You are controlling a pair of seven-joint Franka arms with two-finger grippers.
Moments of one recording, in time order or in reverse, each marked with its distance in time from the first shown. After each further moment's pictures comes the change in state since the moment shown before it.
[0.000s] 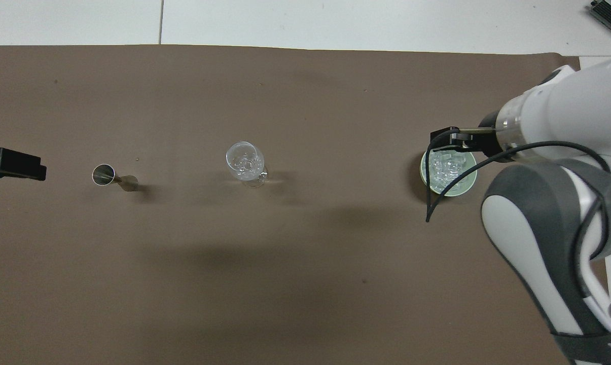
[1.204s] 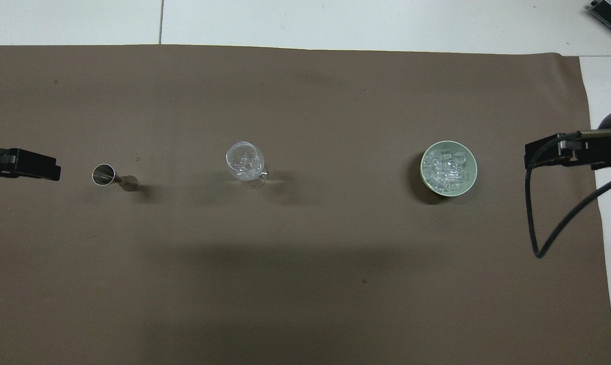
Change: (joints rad) left arm -0.178 0.005 0.140 0.005 0.000 0.002 0.001; right arm -0.170 -0.037 0.115 0.276 -0.093 -0.439 -0.071
